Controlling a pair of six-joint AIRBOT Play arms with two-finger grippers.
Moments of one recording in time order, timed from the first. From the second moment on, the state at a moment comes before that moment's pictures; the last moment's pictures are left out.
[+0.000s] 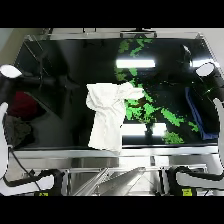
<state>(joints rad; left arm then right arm) 0.06 -1.41 1.33 0.72 -1.36 -1.20 -0.08 -1.43 1.34 -0.92 1.01 1.27</state>
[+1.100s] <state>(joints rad) -0.33 -1.01 0.42 0.71 -0.86 -1.35 0.32 -1.87 1.30 -0.27 0.92 0.95</state>
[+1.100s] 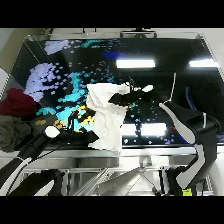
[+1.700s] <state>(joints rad) -0.33 -1.01 0.42 0.73 -0.85 -1.33 0.38 -1.91 1.30 0.00 0.91 0.77</state>
